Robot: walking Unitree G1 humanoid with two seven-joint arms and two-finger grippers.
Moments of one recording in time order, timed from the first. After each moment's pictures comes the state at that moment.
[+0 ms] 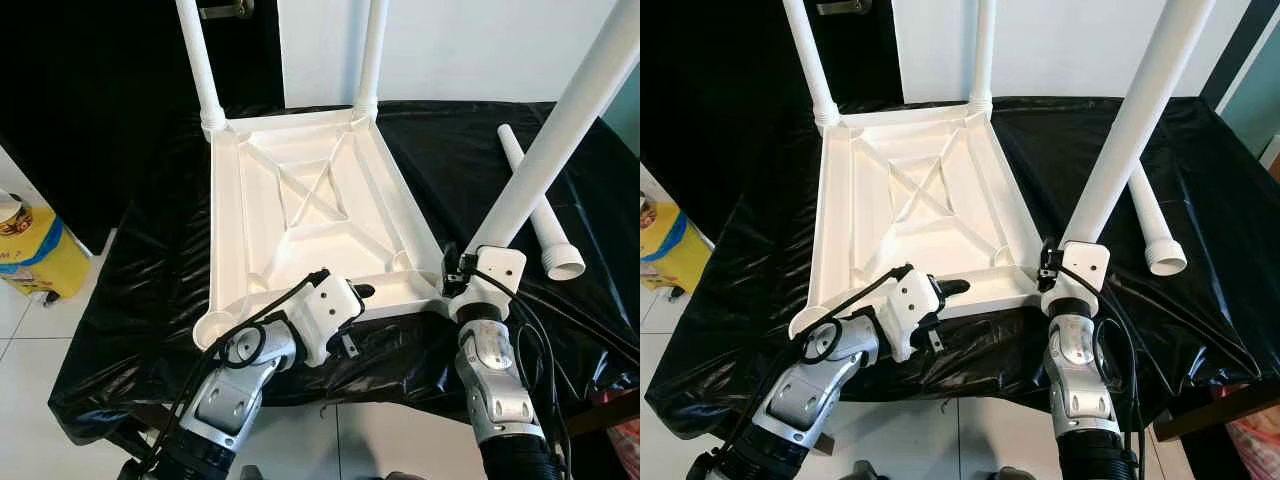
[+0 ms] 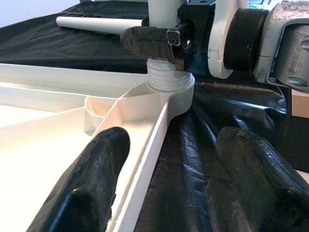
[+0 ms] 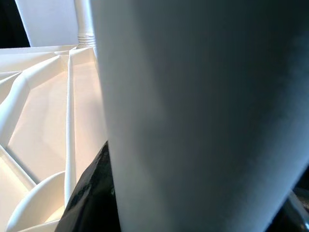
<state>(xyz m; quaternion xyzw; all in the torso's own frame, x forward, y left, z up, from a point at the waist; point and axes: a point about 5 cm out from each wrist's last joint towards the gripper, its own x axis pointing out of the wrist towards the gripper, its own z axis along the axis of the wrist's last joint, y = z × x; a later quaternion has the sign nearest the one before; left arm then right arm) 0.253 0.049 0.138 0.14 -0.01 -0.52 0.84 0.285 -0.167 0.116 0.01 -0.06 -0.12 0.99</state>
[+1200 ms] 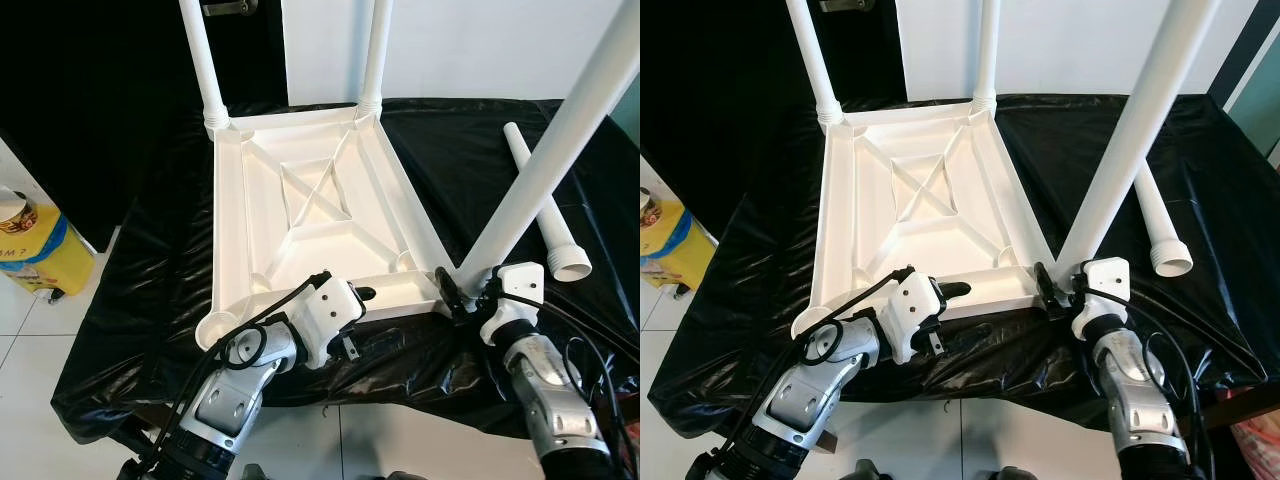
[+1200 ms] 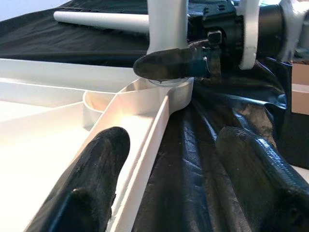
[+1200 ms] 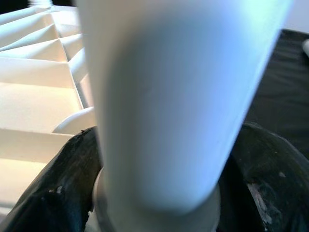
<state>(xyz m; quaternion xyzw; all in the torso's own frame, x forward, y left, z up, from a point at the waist) 0.252 0.048 0.137 0.14 -0.01 -0.53 0.84 0.279 -0.211 0.111 -0.05 -0.04 0.12 0.99</state>
